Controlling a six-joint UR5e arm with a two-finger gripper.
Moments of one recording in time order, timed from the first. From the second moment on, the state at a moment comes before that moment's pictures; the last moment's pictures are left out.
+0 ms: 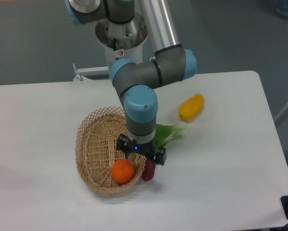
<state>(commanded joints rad) 2.29 -2.00 -1.69 -0.90 1.52 0.68</state>
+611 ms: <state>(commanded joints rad) 2.25 -2.03 -1.69 -0.90 1.52 0.59</state>
